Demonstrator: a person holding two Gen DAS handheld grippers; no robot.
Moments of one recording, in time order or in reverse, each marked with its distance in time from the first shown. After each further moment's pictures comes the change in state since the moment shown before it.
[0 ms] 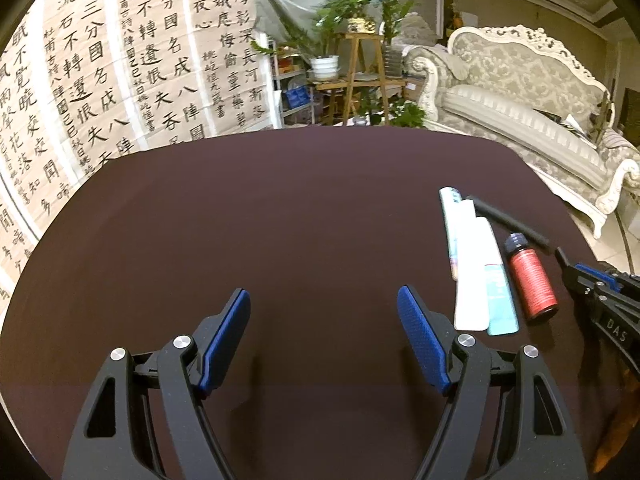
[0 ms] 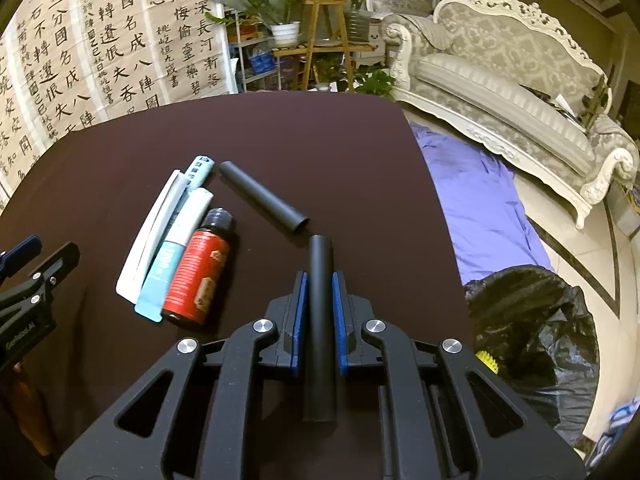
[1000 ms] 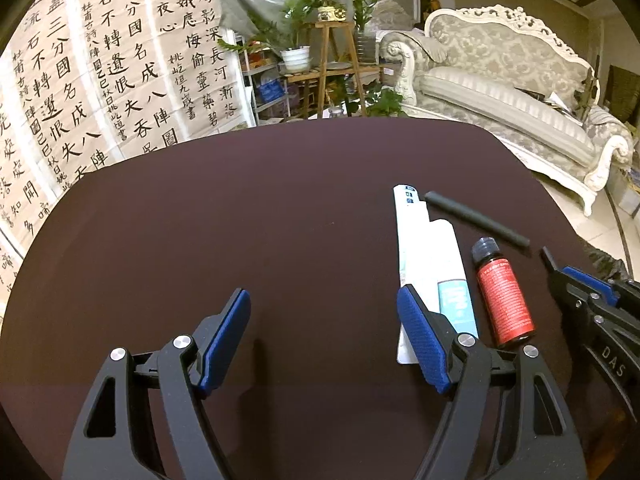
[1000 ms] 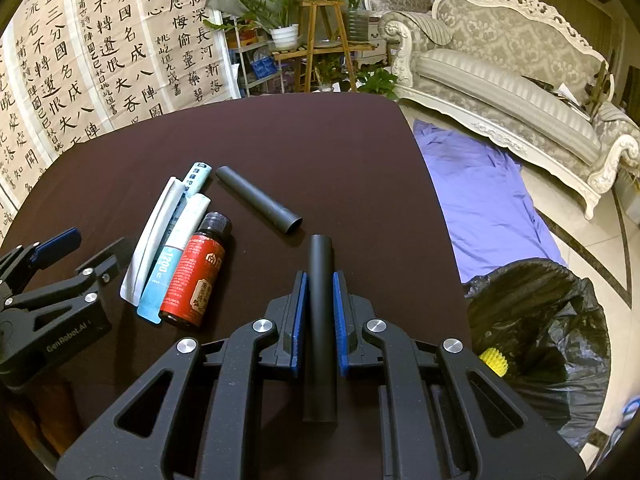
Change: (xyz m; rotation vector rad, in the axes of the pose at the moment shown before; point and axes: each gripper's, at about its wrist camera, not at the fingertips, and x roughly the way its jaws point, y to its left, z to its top) left arm 0.019 -0.030 0.015 0.060 0.040 -0.039; right arm -0.001 -0.004 0.002 0.023 -0.002 0.032
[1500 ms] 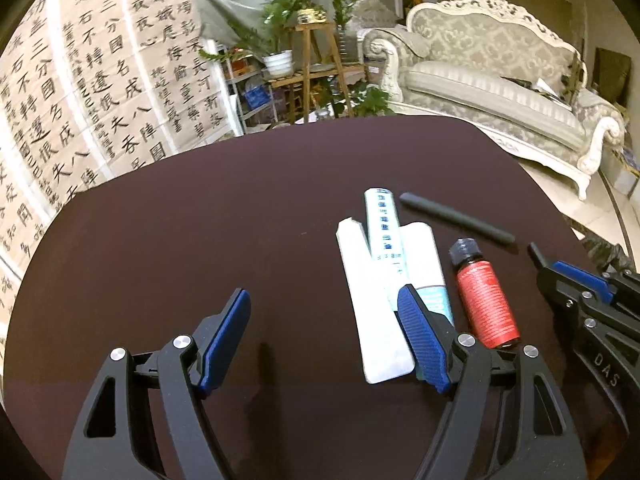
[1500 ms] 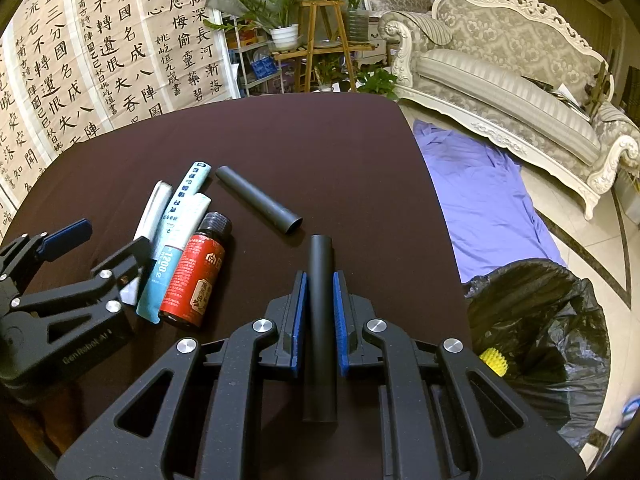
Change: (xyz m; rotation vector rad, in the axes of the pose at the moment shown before) left arm 0.004 -0.015 0.005 0.065 -0.002 -0.004; right arm 0.000 -0.001 0.000 0.002 0.000 0.002
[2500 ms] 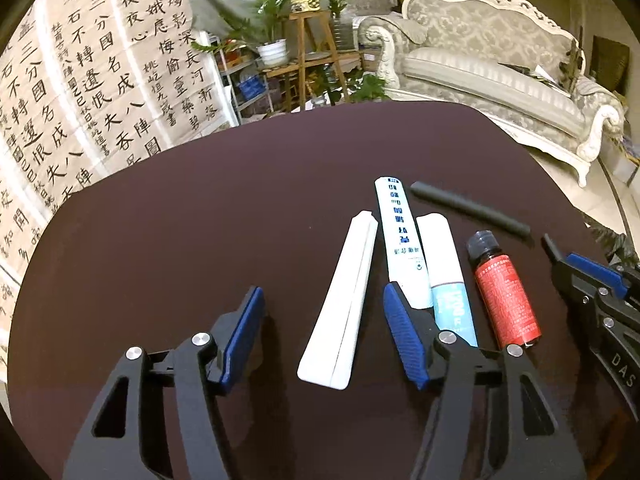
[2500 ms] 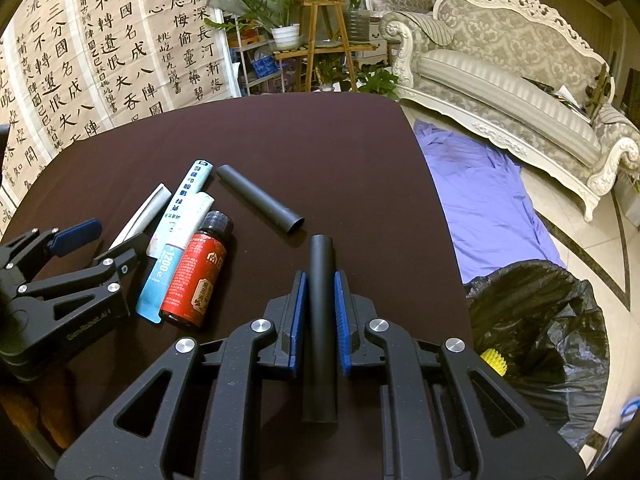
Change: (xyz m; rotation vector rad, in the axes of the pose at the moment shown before) left arm 0.009 0.001 0.000 0.041 0.042 -0.015; right arm -0.002 0.005 0.002 -0.007 0.001 -0.005
